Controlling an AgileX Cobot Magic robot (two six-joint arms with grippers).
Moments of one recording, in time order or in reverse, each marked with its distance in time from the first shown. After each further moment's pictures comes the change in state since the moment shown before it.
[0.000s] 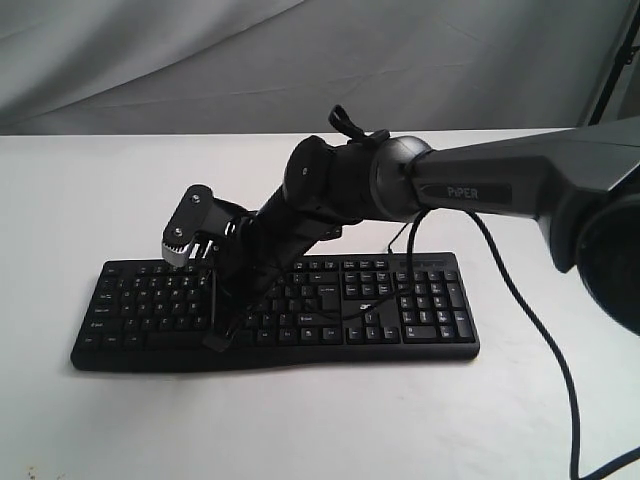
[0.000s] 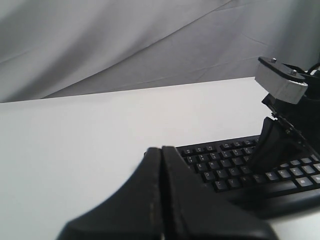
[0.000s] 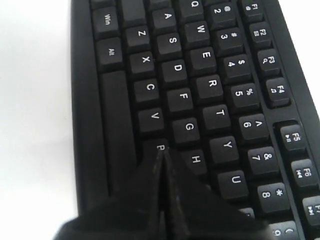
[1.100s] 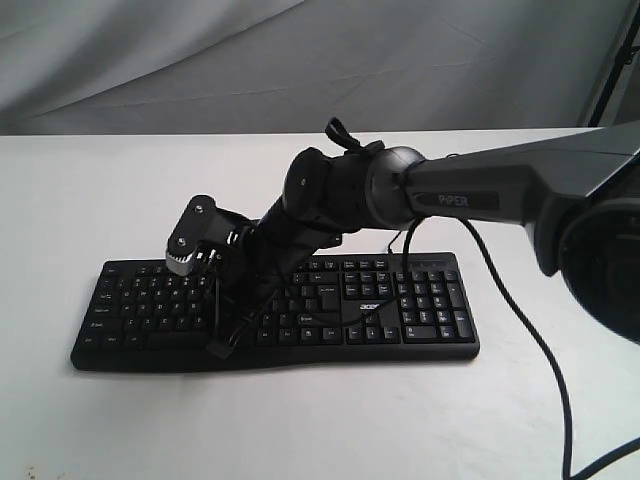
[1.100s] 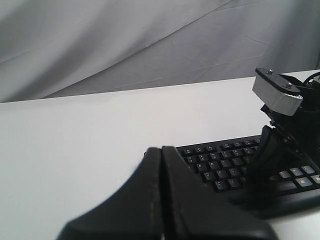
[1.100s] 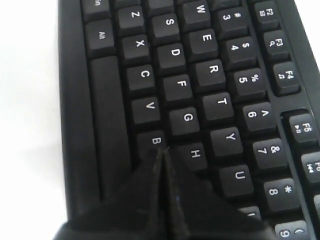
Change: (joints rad) left arm 0.000 0.000 0.000 0.000 0.000 0.000; right arm 0.000 0.031 0.000 -0.013 -0.012 0.003
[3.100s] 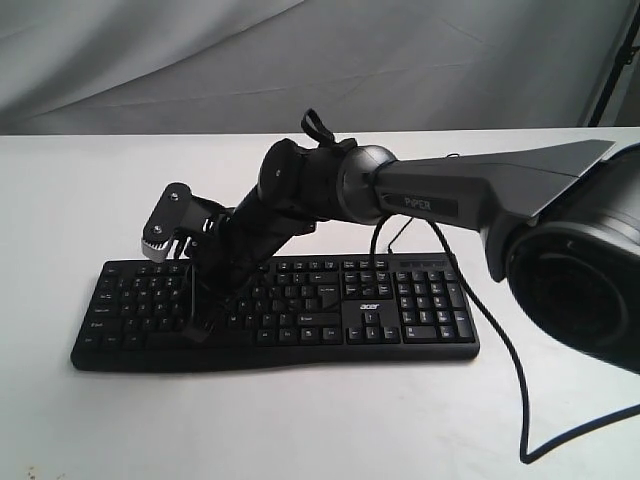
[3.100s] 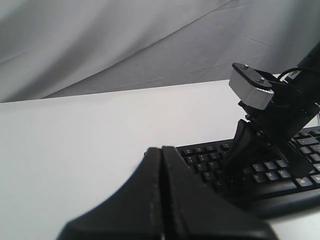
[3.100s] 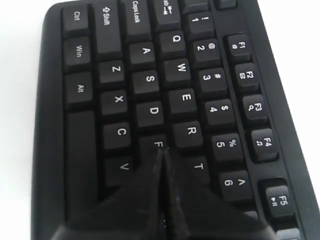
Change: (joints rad) left arm 0.000 0.000 0.000 0.000 0.000 0.000; right arm 0.012 0.092 -0.184 -0.004 0.042 0.007
